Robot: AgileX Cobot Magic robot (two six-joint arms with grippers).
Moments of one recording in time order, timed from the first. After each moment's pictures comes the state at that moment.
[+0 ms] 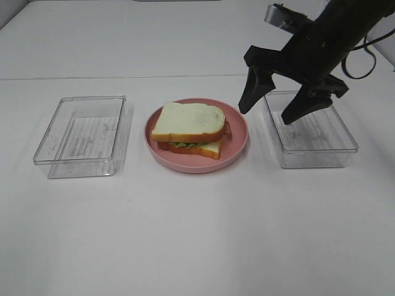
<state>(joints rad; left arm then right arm) -0.31 -0.01 -0.50 -0.06 1.05 0.05 0.25 1.83 -1.38 0.43 1.01 -0.09</state>
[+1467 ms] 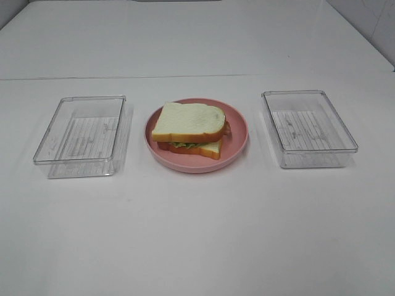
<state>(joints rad) -0.31 -0.01 -0.50 -0.06 1.05 0.05 0.25 0.25 -0.52 0.11 1.09 -0.09</state>
